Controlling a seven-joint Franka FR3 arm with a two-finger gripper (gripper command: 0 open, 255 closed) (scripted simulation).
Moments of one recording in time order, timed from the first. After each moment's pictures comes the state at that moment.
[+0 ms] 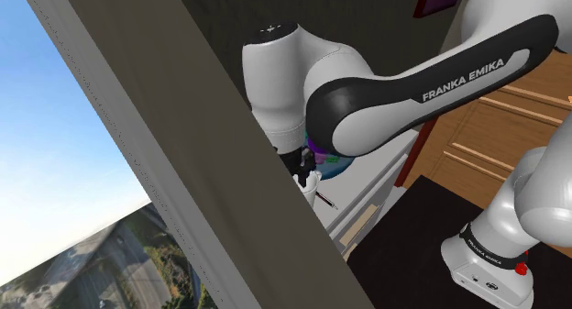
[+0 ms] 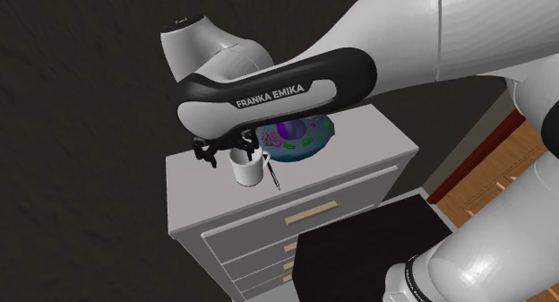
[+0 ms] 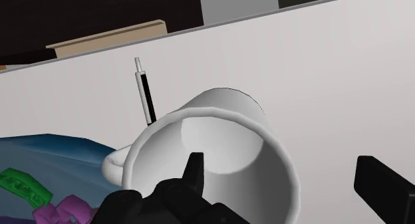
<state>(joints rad) 0.17 0.08 0.67 -1.92 -0.09 1.92 1.01</state>
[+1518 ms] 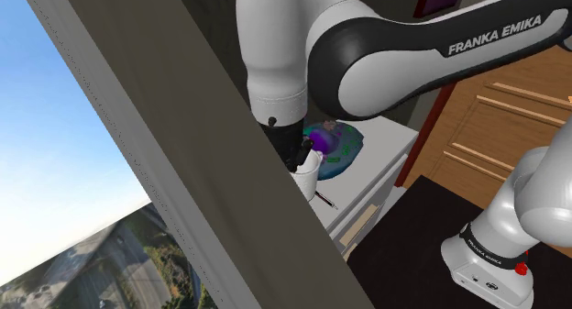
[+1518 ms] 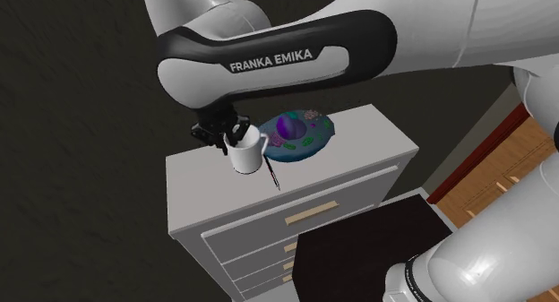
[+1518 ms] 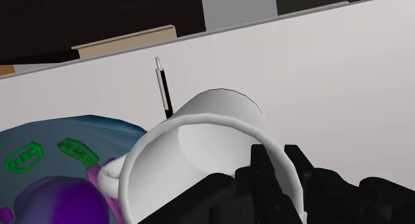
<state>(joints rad) 0.17 0.05 0.67 -1.81 -0.07 1.79 0.99</state>
